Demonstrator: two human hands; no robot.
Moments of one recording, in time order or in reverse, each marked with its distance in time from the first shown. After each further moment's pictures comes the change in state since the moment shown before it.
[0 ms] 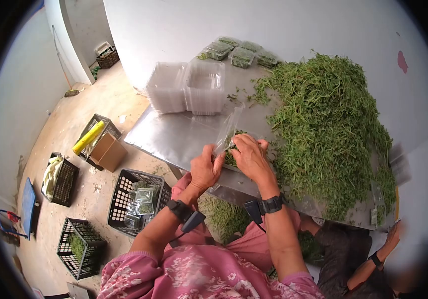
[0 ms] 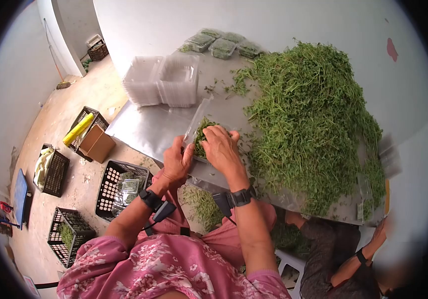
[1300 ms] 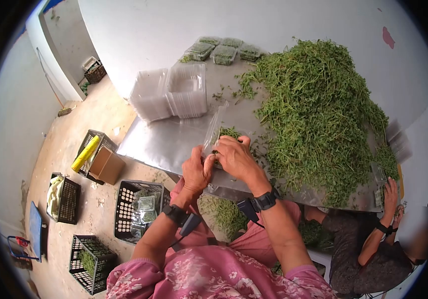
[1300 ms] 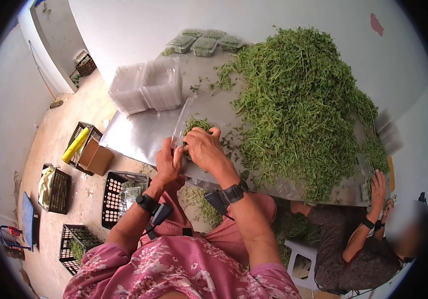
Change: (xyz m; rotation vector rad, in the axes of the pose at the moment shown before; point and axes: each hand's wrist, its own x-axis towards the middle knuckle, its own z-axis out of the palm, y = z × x) left_hand 0.000 0.000 -0.002 -0.010 -0.021 0.044; right_hand -0.002 -0.008 0.000 0.045 -0.081 -0.091
